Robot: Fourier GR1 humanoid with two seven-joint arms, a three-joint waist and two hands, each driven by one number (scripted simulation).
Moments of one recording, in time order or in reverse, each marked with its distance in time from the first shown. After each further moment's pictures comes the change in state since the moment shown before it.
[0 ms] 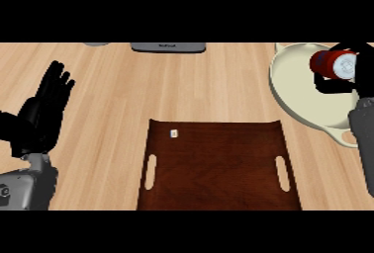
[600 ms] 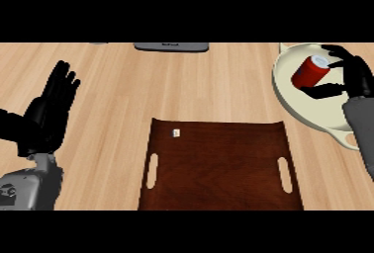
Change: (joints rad) left arm -0.003 -0.022 -0.017 -0.006 -0.007 0.004 -0.004; right arm -0.183 -0.027 -0.144 0.497 -0.153 0.075 -0.214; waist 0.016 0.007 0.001
